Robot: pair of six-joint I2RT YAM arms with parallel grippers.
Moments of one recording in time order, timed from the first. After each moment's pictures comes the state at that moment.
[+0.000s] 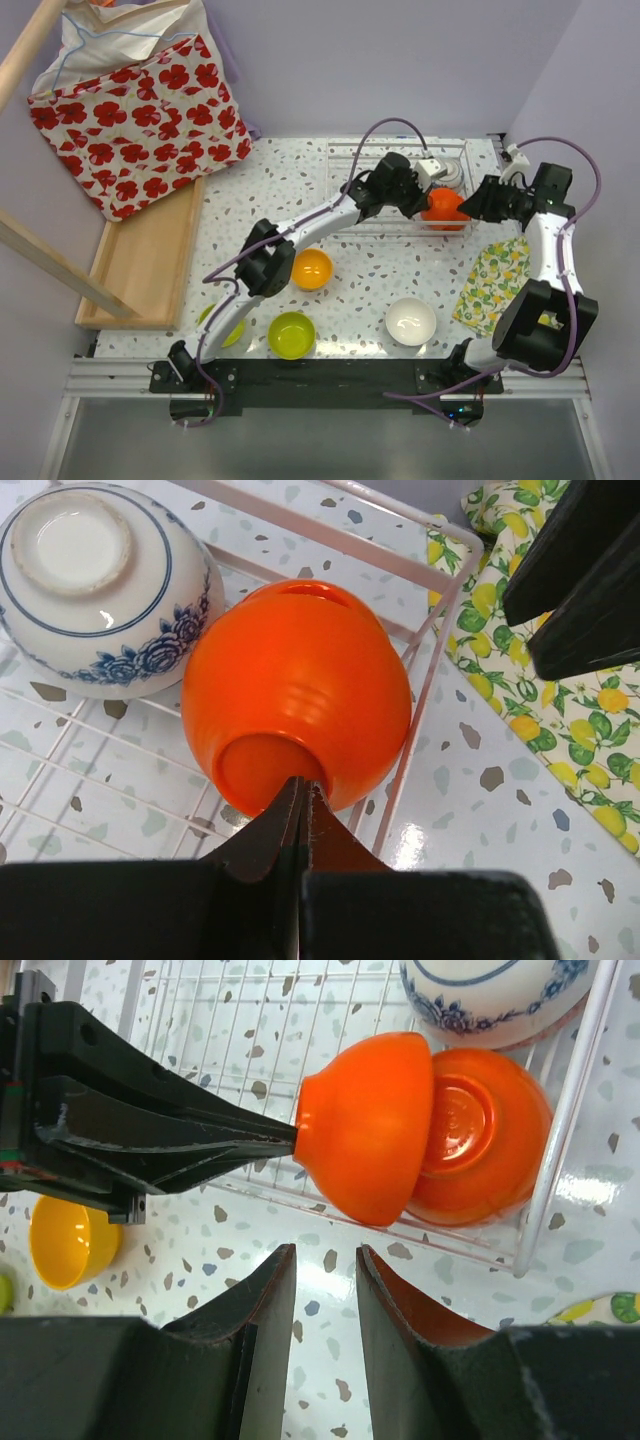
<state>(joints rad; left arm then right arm) -0.86 2.53 2.31 -0.21 0.35 0.03 -0.40 1.42 1.15 -0.57 -0.75 -0.11</state>
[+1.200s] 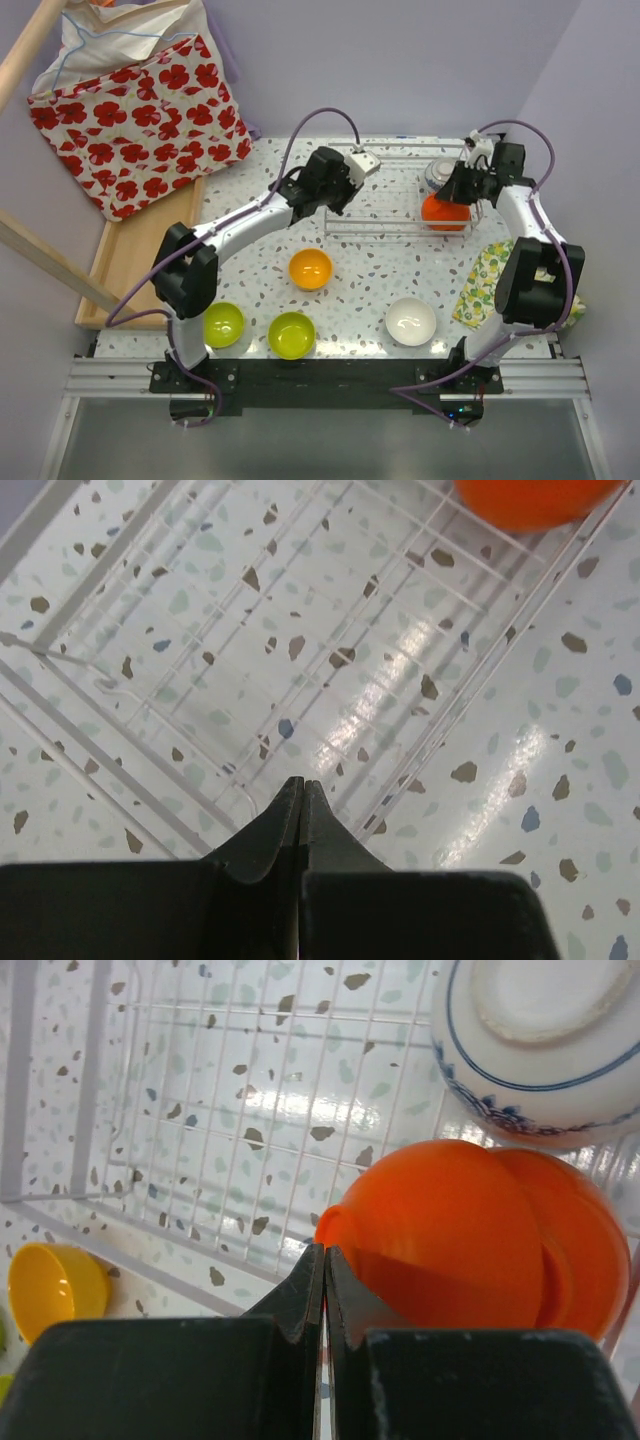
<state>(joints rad) -0.72 1.89 1.58 -0.26 0.09 0.18 -0.19 1.67 1.29 -0.45 -0.59 0.03</state>
